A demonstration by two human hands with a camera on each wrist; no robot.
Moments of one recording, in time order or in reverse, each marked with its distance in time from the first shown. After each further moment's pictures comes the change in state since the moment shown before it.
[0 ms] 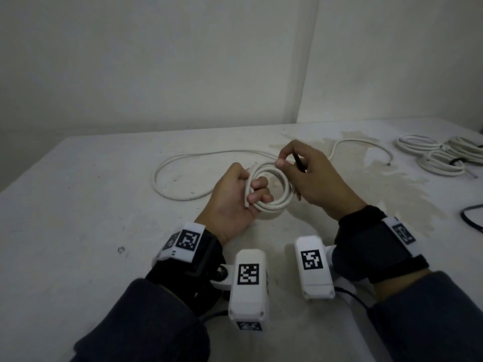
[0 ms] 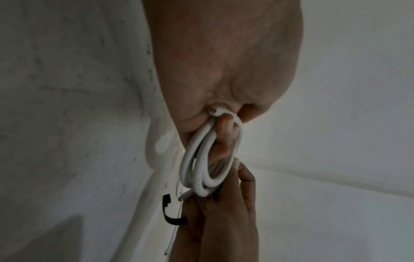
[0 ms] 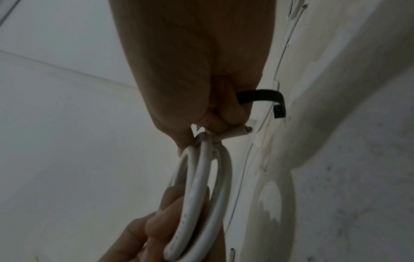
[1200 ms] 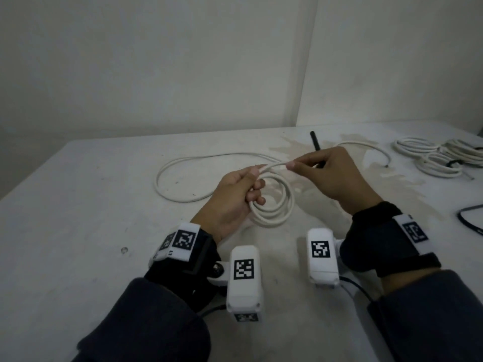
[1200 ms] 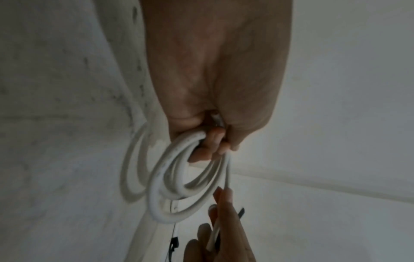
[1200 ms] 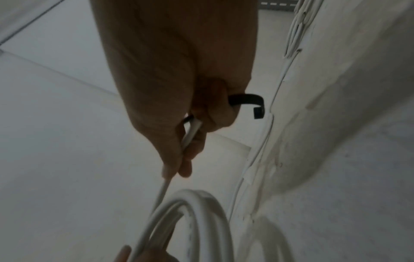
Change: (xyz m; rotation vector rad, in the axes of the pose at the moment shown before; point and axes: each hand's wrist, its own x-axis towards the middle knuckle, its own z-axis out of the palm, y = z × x) left_hand 0.002 -0.002 -0.007 0.338 0.016 0.160; right_hand -0.001 0.004 -0.022 0.030 0.102 0.098
